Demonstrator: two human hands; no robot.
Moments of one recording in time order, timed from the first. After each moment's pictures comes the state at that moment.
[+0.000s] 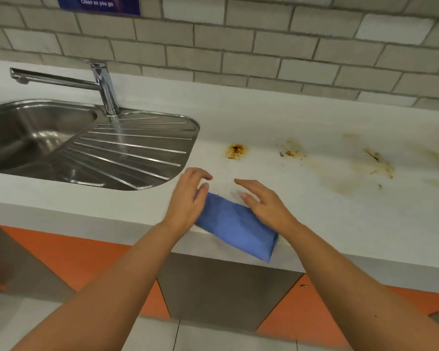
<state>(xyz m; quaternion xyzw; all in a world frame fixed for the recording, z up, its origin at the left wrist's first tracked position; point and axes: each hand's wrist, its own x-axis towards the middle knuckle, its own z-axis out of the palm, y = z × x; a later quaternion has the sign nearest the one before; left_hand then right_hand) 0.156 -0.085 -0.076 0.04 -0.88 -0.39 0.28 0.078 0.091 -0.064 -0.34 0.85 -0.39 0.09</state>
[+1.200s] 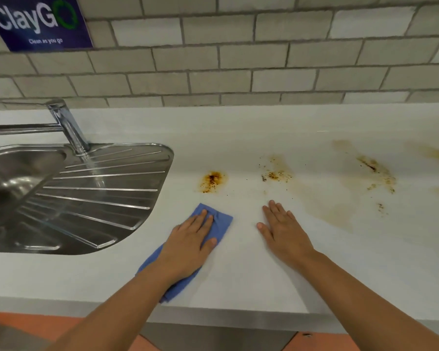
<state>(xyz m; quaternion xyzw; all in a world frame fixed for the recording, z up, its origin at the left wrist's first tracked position) 0.077 -0.057 -0.087 0.05 -0.99 -0.06 -0.07 -0.018 0.151 -0.094 -0.25 0.96 -0.12 0.09</state>
